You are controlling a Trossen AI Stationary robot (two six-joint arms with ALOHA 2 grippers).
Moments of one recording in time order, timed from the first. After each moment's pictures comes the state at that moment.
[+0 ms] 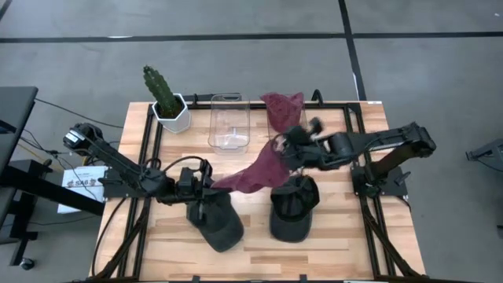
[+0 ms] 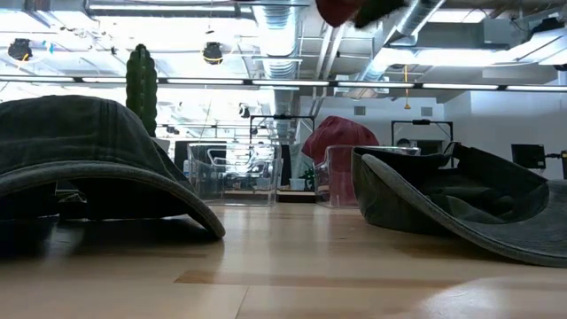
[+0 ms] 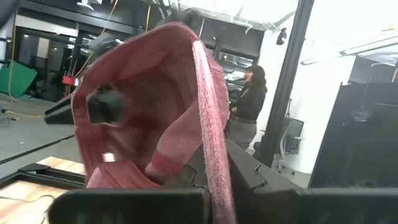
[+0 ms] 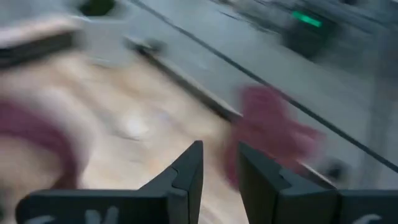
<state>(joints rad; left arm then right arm) -0.56 1.27 0.66 0.96 -0.53 -0.03 0.21 1.49 1.51 -0.99 0.89 0.61</state>
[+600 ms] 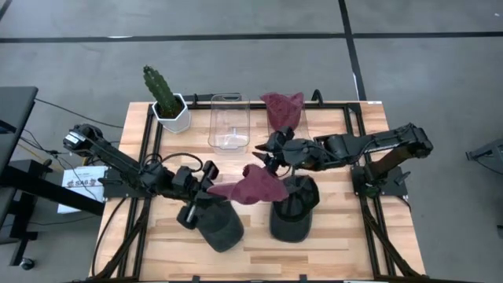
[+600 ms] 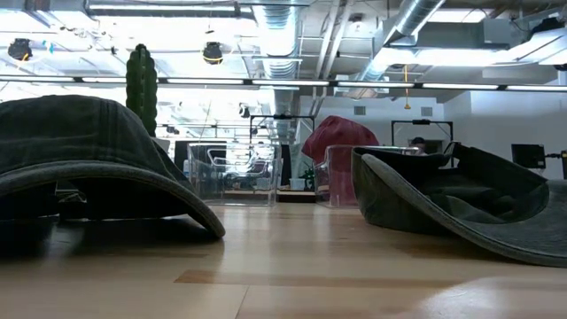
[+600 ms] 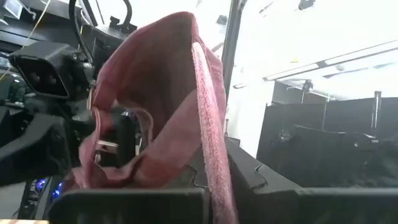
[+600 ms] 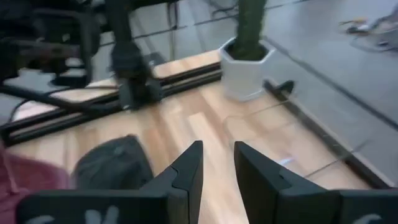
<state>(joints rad) -0.49 1.28 0.66 1.11 -0.20 -0.06 0.20 1.53 1.51 -0.51 0.50 0.29</state>
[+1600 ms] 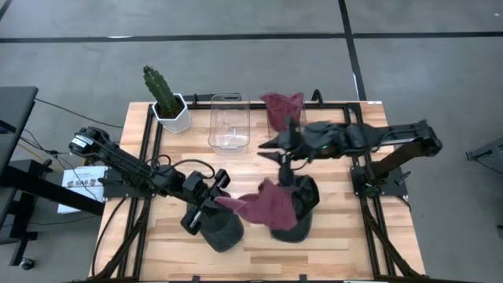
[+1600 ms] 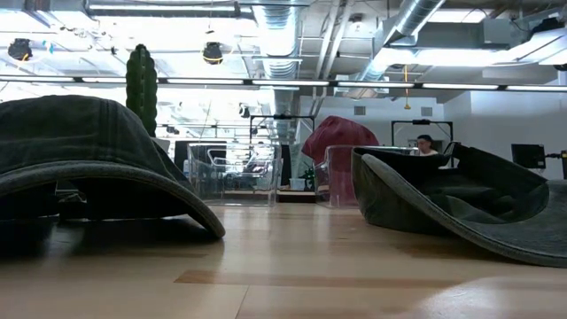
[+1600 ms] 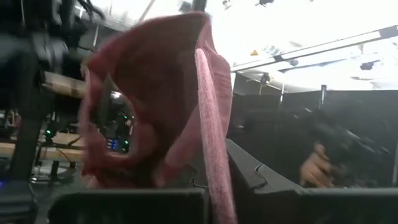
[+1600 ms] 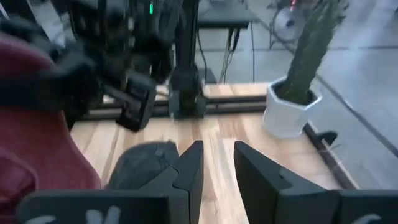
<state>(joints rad) -0.45 1.39 0.72 1.13 0.02 -0.16 0.17 1.43 1.54 -0.49 0.24 0.02</state>
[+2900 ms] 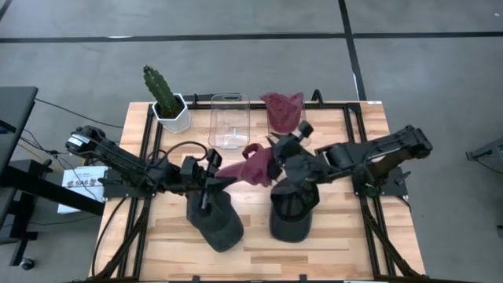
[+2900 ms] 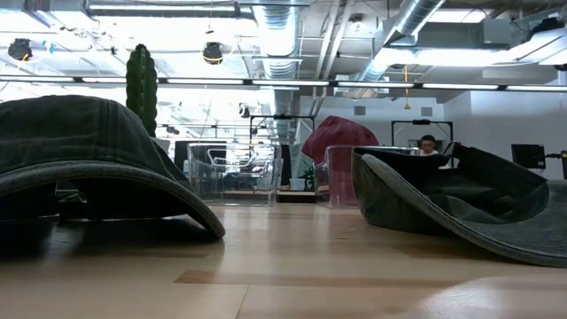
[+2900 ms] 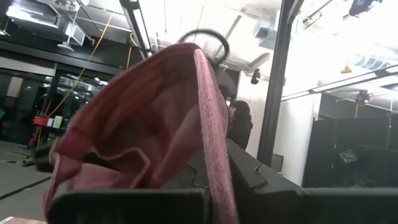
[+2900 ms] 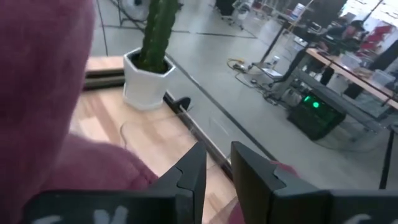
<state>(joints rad) -0.41 1.34 0.71 1.15 -0.30 -0.02 0.30 1.54 1.54 -0.65 1.02 0.16</state>
